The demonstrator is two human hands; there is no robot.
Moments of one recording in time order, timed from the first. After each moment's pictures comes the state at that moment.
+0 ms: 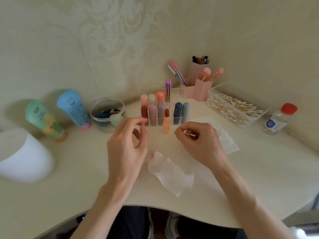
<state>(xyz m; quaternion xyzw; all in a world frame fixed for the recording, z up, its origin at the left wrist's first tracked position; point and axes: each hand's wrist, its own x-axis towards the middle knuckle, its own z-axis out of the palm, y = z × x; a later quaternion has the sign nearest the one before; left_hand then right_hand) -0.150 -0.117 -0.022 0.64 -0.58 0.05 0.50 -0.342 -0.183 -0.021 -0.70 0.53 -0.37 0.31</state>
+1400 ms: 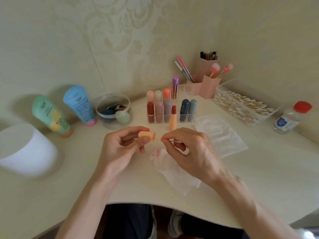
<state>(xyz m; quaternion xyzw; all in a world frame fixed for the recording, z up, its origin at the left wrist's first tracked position) -0.117 -0.107 -0.025 0.55 -0.43 -0.40 0.59 -0.320 -0.160 -0.029 -0.85 0.32 -0.40 0.15</state>
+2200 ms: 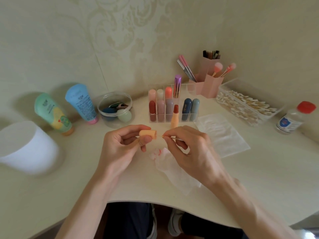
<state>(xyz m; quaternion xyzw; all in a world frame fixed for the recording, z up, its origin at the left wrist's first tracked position) -0.118 -0.104 -0.021 0.55 -0.43 -0.39 0.60 -0.316 -0.154 -0.029 -0.83 0.34 -0.41 0.16</state>
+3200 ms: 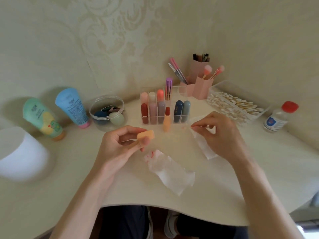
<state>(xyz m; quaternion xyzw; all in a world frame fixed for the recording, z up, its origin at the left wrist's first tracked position) -0.122 -0.109 -0.014 0.58 -0.43 -0.42 0.56 -0.386 -0.206 -0.014 -0.75 0.54 -0.32 0.21</state>
